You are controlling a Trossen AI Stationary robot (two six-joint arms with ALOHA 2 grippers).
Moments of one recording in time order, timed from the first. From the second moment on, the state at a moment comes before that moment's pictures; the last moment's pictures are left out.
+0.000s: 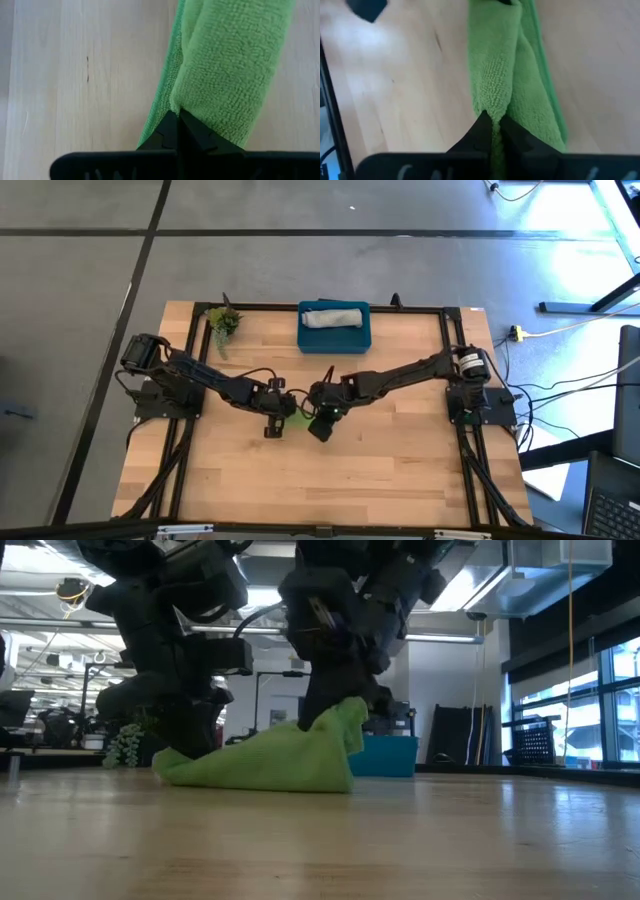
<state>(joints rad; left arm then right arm) -0.17 1.64 0.73 -0.27 -0.18 -0.13 0.10 1.99 1.39 -0.40 -0.16 0.68</state>
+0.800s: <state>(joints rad) -0.21 1.64 0.73 -0.28 -0.22 -0.13 0.00 2.04 1.24 -0.23 -0.29 0.74</state>
